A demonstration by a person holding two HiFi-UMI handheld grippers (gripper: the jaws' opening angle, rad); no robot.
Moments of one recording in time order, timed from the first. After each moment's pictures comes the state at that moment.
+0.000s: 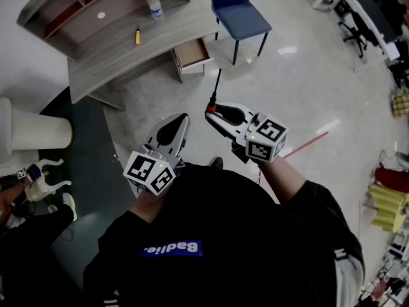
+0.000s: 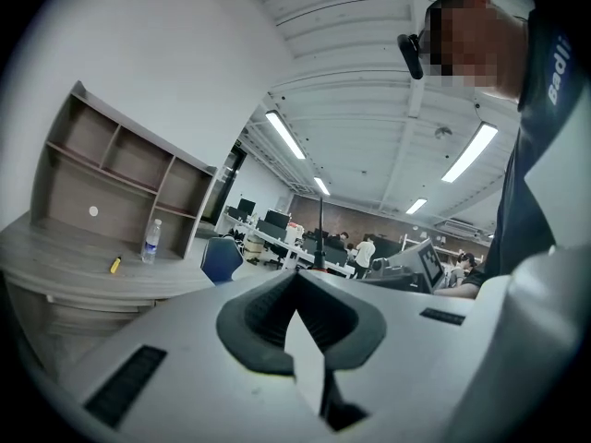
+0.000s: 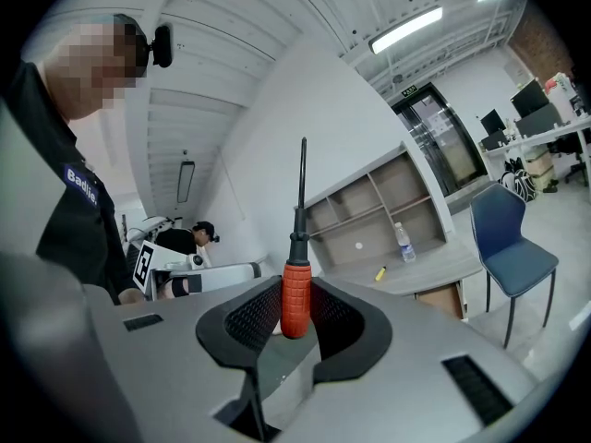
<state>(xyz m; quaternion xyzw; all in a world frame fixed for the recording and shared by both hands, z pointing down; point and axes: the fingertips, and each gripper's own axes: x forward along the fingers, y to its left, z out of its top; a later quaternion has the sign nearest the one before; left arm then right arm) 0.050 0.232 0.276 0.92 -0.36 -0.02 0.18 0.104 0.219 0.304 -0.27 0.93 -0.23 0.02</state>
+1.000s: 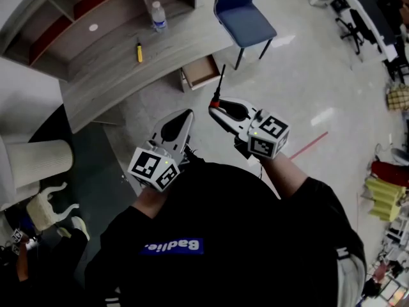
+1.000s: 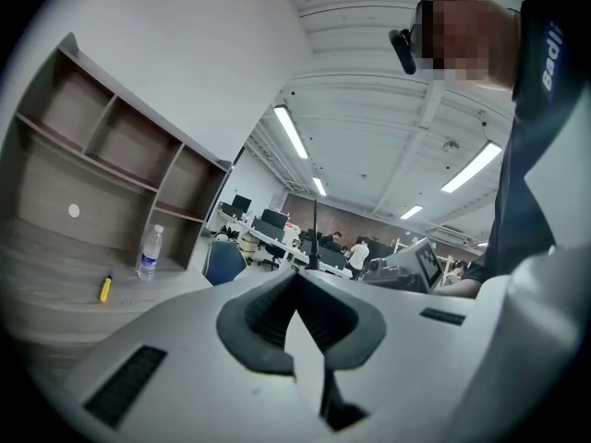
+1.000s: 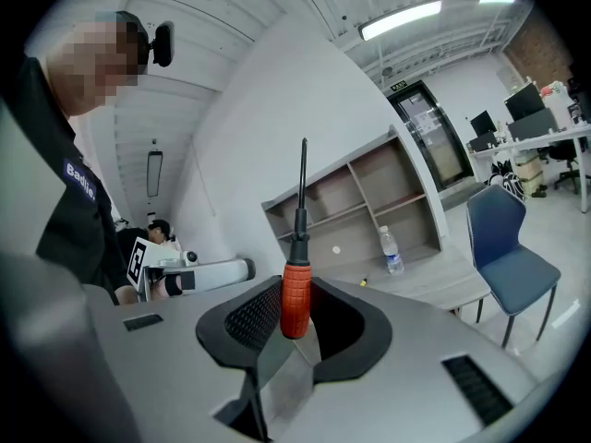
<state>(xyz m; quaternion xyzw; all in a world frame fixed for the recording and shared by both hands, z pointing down) -0.023 0.040 0.294 0.93 -0.32 -0.02 0.20 0.031 0.028 0.326 -0.32 0.91 -0.24 0.00</state>
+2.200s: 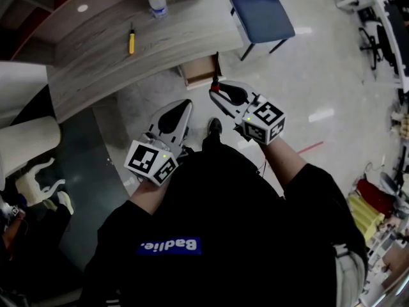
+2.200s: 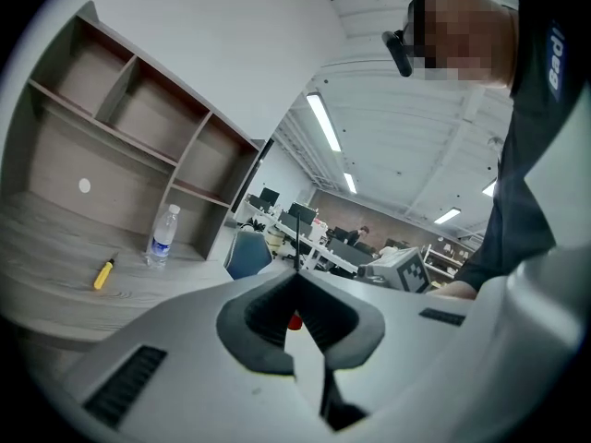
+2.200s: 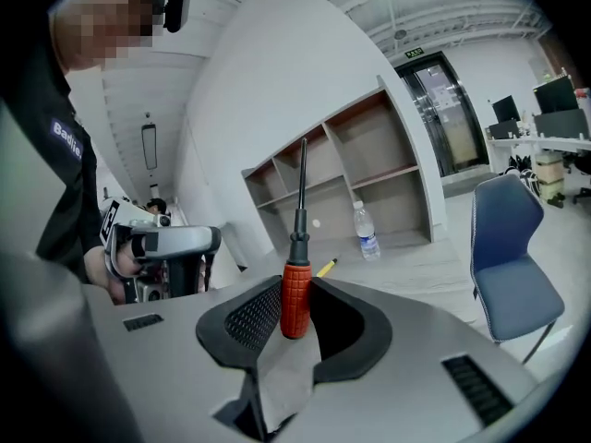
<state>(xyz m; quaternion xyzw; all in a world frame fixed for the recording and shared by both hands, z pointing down) 0.024 -0.092 0.353 0.89 -0.39 -0.01 0.25 0.083 -0.123 0.425 -0.28 0.92 -0.24 -0.11</state>
